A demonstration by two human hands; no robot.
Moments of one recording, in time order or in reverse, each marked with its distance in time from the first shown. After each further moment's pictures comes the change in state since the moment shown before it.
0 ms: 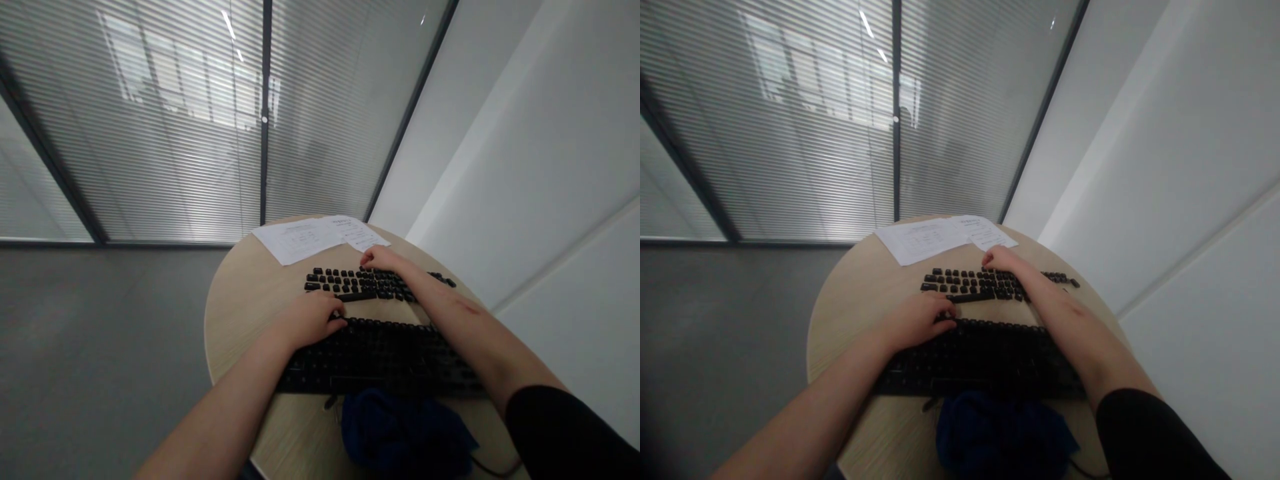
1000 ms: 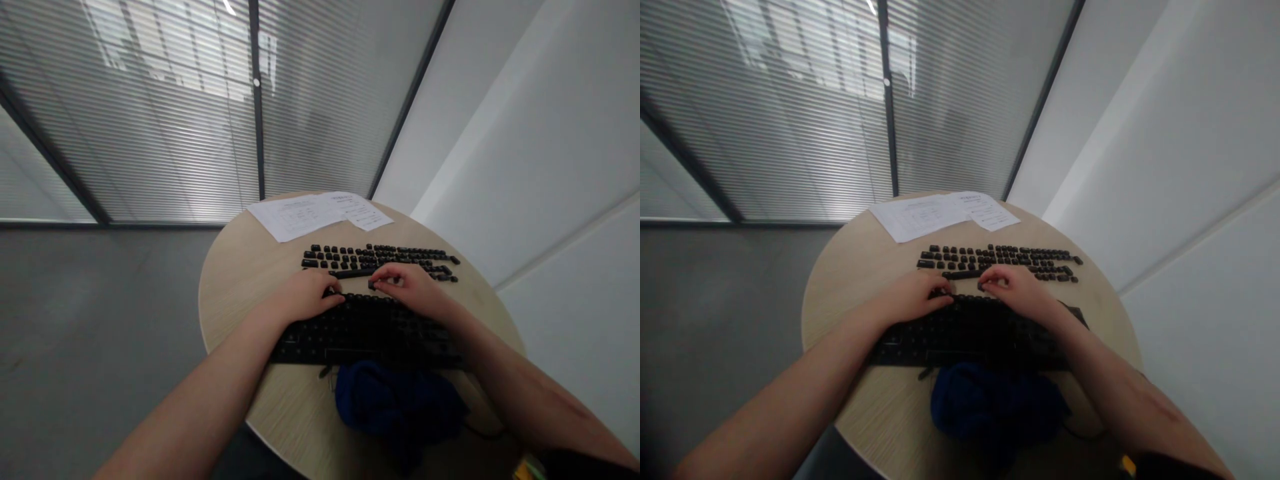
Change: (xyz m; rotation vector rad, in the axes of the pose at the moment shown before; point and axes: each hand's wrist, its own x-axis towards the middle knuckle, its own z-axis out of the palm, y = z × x) left_hand 0.005 -0.002 0.004 0.003 -0.086 -0.033; right_hand -0.184 -0.080 0.007 0.313 0.216 -0.210
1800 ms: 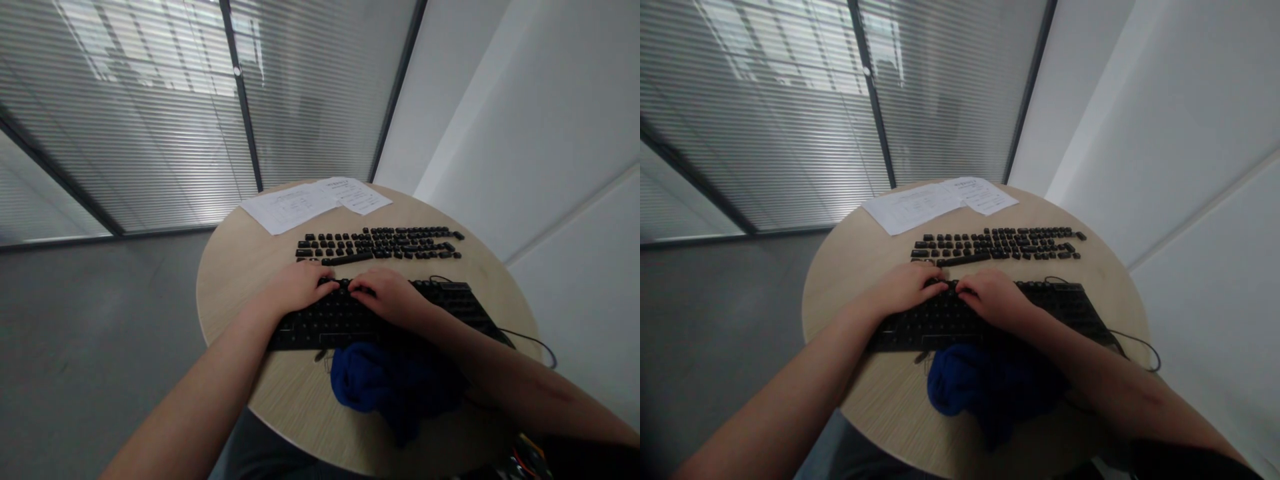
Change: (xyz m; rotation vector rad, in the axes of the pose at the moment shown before) left_hand 0.003 0.003 0.002 0.129 -0.093 -0.021; right_hand -0.019 -0.023 0.044 -0.207 -0.040 -0.109
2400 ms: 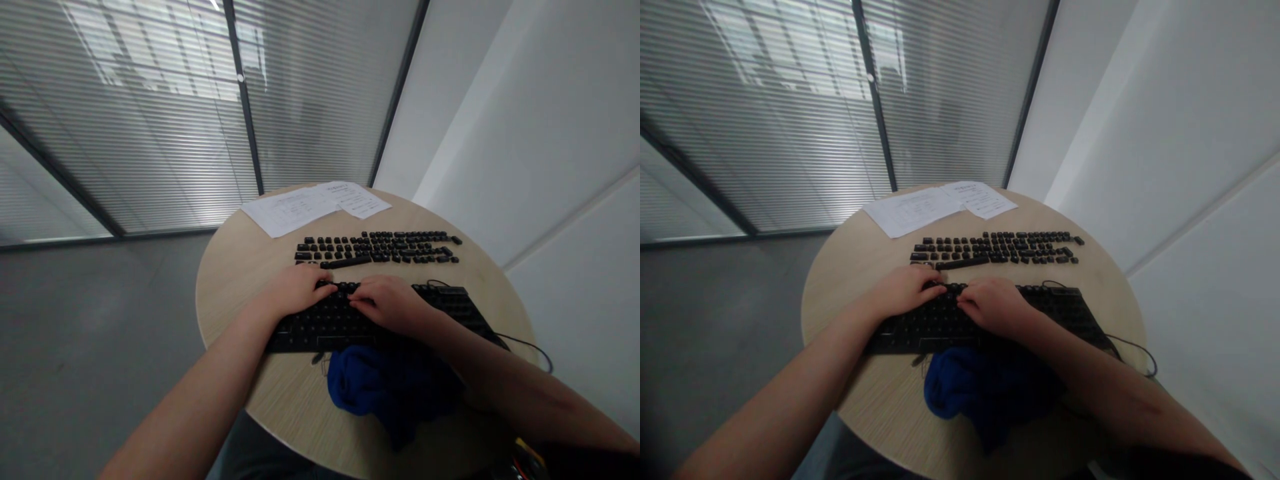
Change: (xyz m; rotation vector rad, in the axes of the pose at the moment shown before) left_hand -0.002 0.002 -0.003 0.001 -0.008 -0.006; right_hand -0.004 -0.004 -0.005 -0.093 -0.107 -0.019
